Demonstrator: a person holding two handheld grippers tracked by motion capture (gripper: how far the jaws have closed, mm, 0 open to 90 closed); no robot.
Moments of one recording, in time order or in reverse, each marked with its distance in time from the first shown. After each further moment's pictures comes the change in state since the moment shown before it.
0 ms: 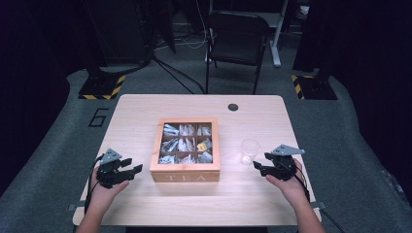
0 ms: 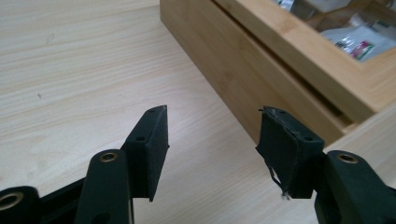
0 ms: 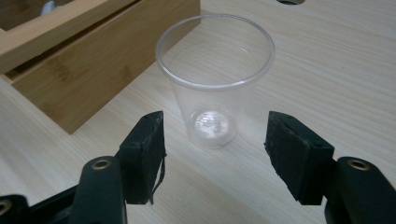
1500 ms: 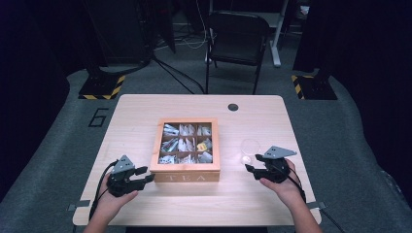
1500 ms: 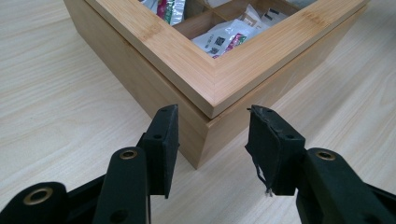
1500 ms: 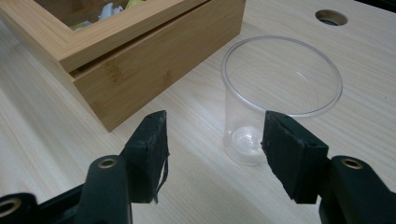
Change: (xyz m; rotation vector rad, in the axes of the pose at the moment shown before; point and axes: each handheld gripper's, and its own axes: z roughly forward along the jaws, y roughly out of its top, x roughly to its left) left arm -0.048 0.004 -0.002 0.033 -0.140 0.138; right arm 0.024 0.009 0.002 -0.010 0.078 -0.110
